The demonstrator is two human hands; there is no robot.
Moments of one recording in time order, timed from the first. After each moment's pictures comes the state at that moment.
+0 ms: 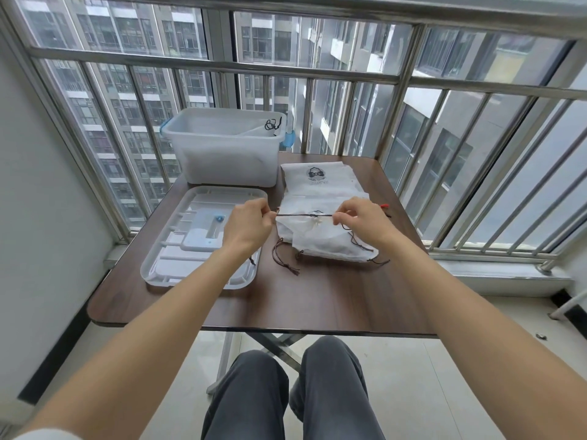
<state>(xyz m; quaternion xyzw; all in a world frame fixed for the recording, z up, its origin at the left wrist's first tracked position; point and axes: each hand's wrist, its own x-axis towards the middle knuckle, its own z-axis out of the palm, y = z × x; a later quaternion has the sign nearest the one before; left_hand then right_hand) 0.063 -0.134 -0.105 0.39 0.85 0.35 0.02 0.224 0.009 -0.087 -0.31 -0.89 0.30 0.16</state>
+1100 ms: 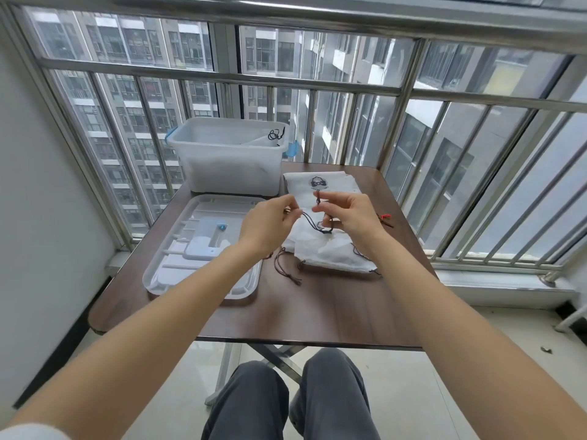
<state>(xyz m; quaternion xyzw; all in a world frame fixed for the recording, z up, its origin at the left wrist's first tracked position) 0.075 -0.121 -0.085 0.49 0.80 0.34 -0.01 0.199 -0.015 -0.071 -0.26 -0.69 0.61 0.29</state>
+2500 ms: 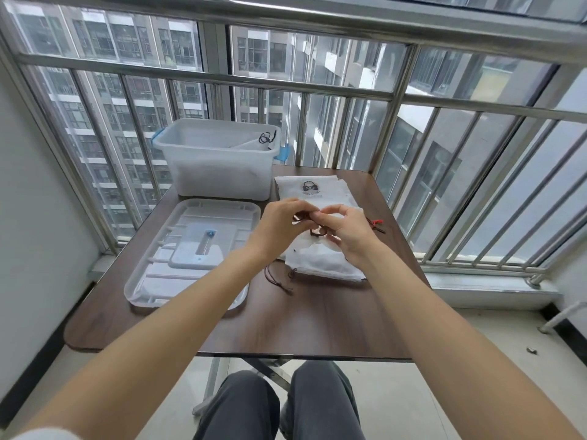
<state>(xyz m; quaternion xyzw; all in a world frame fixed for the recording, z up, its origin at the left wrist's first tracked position) 0.080 -0.093 -0.090 0.60 0.66 0.46 -0.01 0.200 -0.015 -0.069 -0.35 -0.60 0.67 0.26</state>
